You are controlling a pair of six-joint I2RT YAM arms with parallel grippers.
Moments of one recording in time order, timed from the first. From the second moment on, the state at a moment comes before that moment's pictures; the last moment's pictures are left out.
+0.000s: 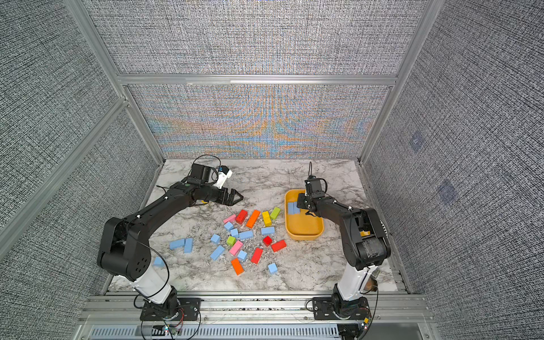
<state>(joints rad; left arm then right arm) -0.34 1.67 1.24 -0.46 0.52 -0.03 0.23 1.77 1.02 -0.10 0.03 0.32</state>
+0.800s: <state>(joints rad) -0.20 1.34 1.12 -1.15 0.27 0.80 0.70 1.74 1.12 0.02 0.02 0.17</state>
